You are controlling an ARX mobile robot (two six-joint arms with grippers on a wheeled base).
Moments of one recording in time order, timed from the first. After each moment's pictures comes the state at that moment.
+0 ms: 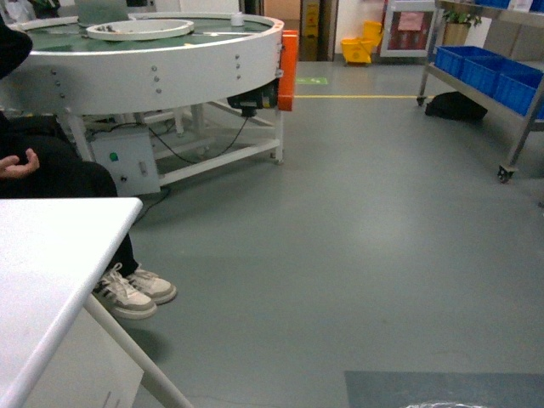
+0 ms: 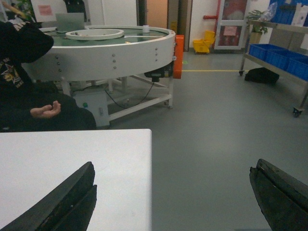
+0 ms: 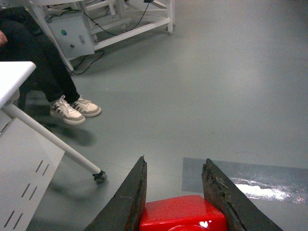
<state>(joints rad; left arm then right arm) 0.00 0.01 0.01 0.00 0.00 0.00 0.12 0.67 0.23 0.09 -0.07 0.10</state>
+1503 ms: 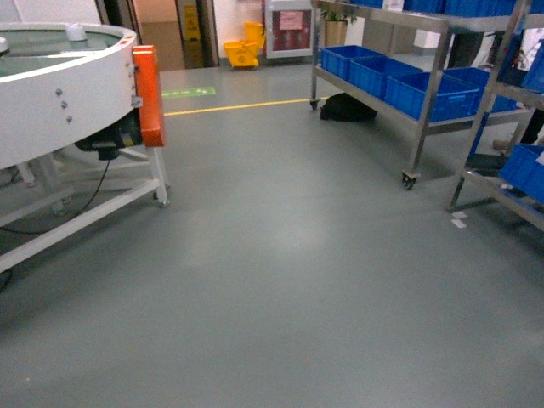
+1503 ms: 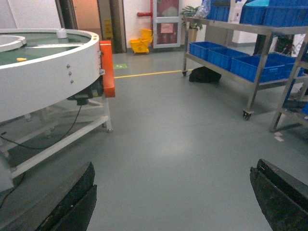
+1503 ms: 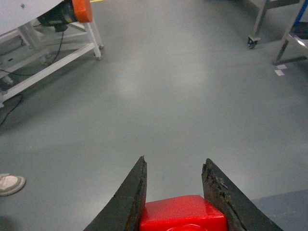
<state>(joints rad) 0.00 0.01 0.01 -0.01 0.00 0.00 0.12 0.68 0.23 0.09 -0.07 0.10</state>
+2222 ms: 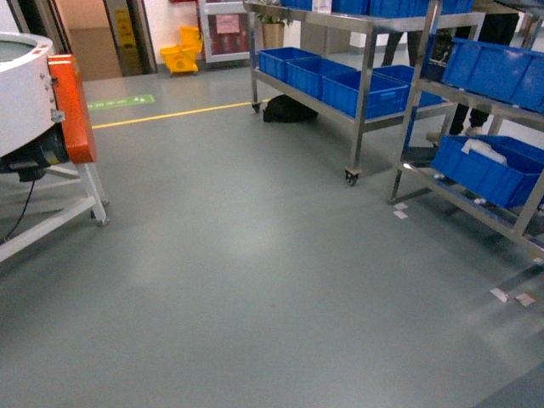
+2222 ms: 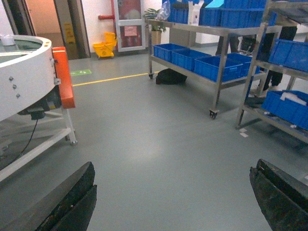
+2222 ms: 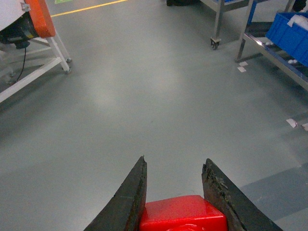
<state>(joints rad) 0.00 0.01 0.01 0.00 0.00 0.00 0.12 0.67 0.23 0.09 -0.07 0.10</state>
